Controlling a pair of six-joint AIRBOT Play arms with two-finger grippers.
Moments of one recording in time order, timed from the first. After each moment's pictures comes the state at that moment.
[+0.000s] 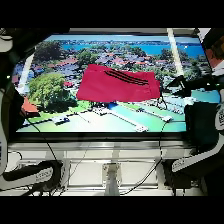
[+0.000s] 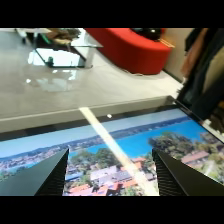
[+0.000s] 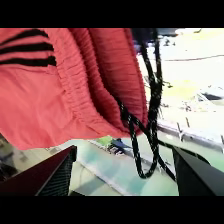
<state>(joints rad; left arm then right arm) -0.09 -1.32 1.57 0.40 -0.60 -0.64 -0.42 -1.81 1.52 -0.88 1.41 1.41</state>
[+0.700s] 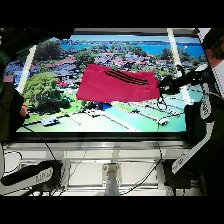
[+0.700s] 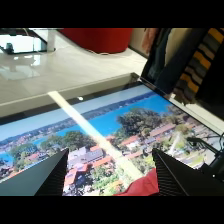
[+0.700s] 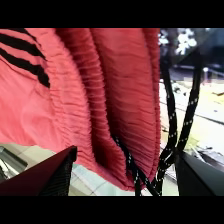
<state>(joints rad) -0.09 -1.28 1.57 0.41 -0.77 -0.65 -0.33 -2.08 1.80 -0.88 1.55 1.38</state>
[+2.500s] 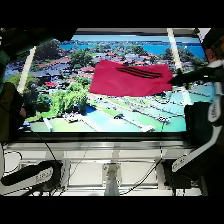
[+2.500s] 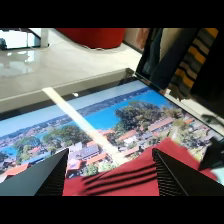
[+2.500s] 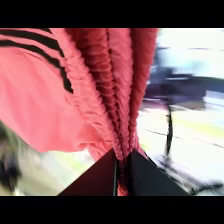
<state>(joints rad) -0.09 -1.28 1.57 0.41 -0.79 -0.65 -0.47 -1.95 1.82 -0.87 1.52 1.51</state>
